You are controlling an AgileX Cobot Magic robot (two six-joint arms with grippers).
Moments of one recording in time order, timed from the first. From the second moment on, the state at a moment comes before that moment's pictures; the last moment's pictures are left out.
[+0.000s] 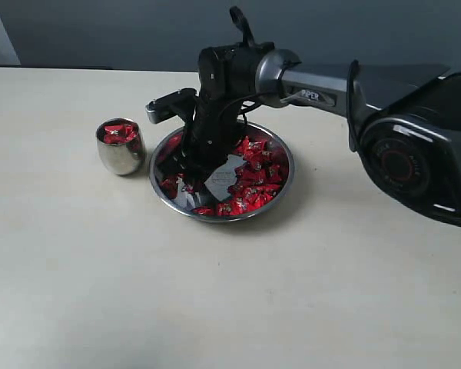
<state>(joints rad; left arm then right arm) -0.06 0.00 0.00 0.05 0.18 0.07 0.64 2.44 -1.98 0.21 0.97 -0.23</state>
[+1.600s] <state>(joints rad) -0.06 0.00 0.00 0.05 0.18 0.07 0.69 2.37 -1.98 0.57 0.56 -0.39</state>
